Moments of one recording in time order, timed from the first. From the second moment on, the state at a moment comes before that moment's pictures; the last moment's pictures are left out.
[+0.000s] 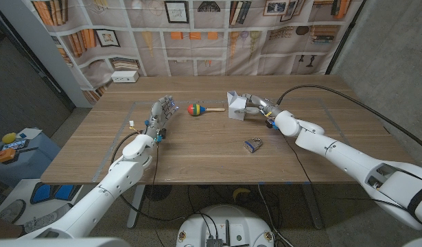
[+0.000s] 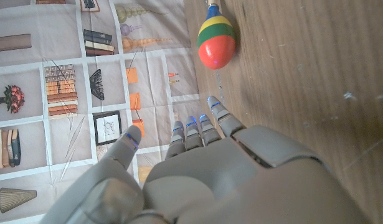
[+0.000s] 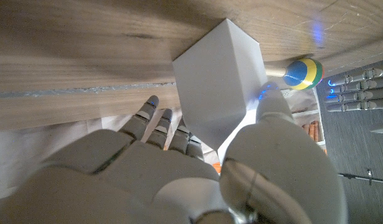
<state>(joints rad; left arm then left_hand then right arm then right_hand) 0.99 0.53 0.32 -1.49 -0.71 -0.22 0.11 0.06 0.09 0.69 0.04 0.19 0.11 0.02 0.19 0.17 0.11 0.02 0.20 0.18 0.07 0.02 0.18 0.17 0.20 0.04 0.21 0.17 -0.52 -0.58 -0.80 -1.22 -0.28 0.13 -0.12 0.79 -0.06 0.19 -0.16 0.31 0.13 0.00 0.41 0.23 0.30 -0.11 0.31 0.28 0.05 -0.02 0.32 0.25 0.22 0.02 0.20 0.17</state>
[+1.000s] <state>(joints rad) 0.99 0.52 0.33 -1.47 -0.71 -0.22 0.11 0.05 0.09 0.69 0.04 0.19 0.12 0.02 0.19 0.17 0.11 0.03 0.20 0.18 0.07 0.02 0.18 0.17 0.20 0.04 0.21 0.17 -0.54 -0.61 -0.79 -1.29 -0.32 0.09 -0.14 0.84 -0.08 0.22 -0.16 0.33 0.23 -0.03 0.46 0.23 0.42 -0.15 0.34 0.30 0.14 -0.04 0.34 0.26 0.29 0.01 0.20 0.17</state>
